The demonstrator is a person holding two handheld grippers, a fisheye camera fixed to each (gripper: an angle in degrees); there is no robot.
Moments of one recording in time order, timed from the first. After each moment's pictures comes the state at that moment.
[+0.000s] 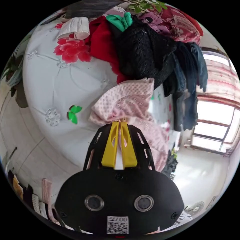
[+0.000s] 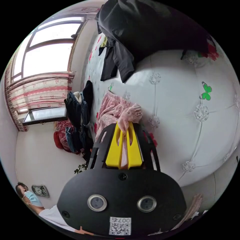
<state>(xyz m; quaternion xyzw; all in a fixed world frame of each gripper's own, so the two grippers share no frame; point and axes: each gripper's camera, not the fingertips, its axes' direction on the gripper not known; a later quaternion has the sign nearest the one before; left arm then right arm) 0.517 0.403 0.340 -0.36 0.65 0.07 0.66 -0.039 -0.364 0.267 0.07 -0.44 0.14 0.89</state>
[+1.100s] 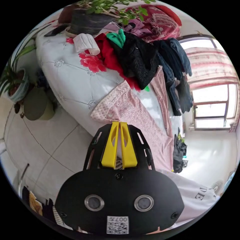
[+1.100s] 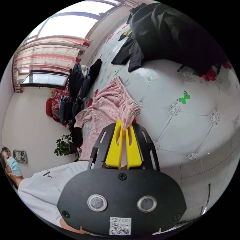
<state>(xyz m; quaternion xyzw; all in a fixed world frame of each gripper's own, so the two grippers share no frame) 0.428 0.434 0.363 -0.29 0.67 0.13 0.67 -0.023 -0.283 0.267 0.05 -0.38 -0.03 0.92</state>
